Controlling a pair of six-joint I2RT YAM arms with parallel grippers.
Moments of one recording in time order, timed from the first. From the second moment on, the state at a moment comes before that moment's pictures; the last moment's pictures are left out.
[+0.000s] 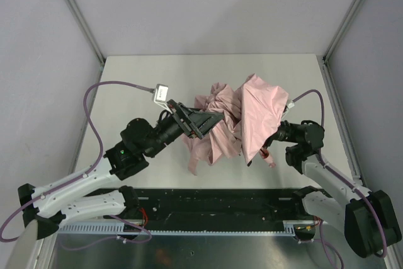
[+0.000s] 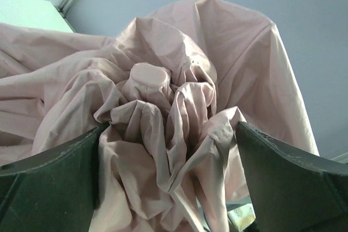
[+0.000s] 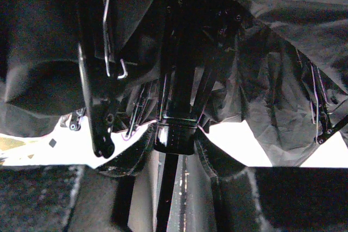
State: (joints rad) left arm -1.03 0.87 0.86 0.19 -0.11 -0.83; right arm 0.37 1.00 0.44 1.16 -1.11 0.89
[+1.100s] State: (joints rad) left arm -0.95 1.00 0.90 0.30 -0.05 -0.82; right arm 0.58 0.81 0.55 0.37 -0.89 0.40
